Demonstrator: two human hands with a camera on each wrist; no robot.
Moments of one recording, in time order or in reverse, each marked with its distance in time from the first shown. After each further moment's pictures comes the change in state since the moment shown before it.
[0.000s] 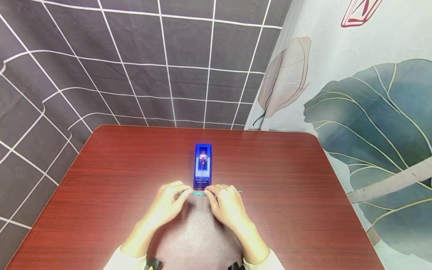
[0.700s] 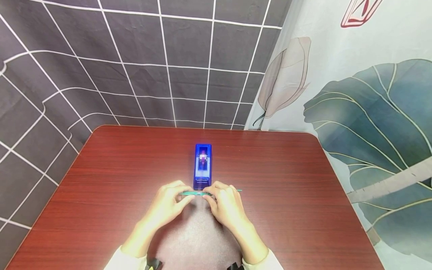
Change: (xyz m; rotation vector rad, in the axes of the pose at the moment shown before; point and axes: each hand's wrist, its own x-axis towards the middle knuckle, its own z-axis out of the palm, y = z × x) left_hand -0.001 -0.003 0.002 0.039 0.012 0.081; right_hand 0.000 0.002 0.004 0.014 0.050 -0.072
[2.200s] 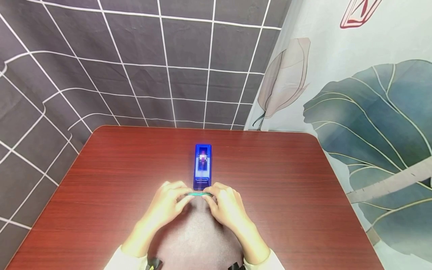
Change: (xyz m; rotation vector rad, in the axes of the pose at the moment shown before) left_hand 0.002 -0.001 -0.001 0.163 0.020 0.149; right_hand 0.000 -0.002 -0.006 0.036 -0.088 0.067
